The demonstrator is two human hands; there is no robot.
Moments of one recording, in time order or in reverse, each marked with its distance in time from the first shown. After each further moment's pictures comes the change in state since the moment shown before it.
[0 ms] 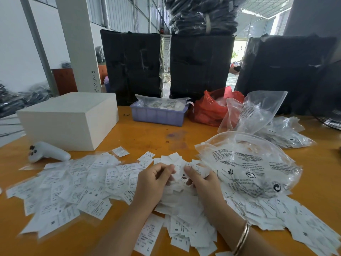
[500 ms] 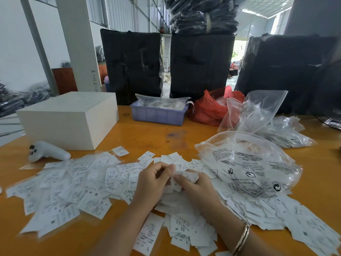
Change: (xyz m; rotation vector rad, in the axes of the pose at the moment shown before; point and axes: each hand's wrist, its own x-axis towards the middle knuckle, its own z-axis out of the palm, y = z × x) left_hand 0.000 0.004 -0.002 0.017 -0.056 -0.004; right_hand -0.005 -0.003 0.006 -0.241 -0.158 0.009
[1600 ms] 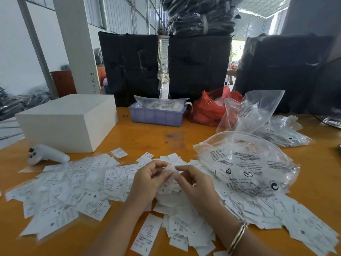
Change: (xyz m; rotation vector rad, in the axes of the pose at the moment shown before) left_hand 0.003 -0.004 -0.008 -0.044 -0.028 -0.083; right_hand 0.001 0.007 -0.004 -0.198 0.074 -0.278
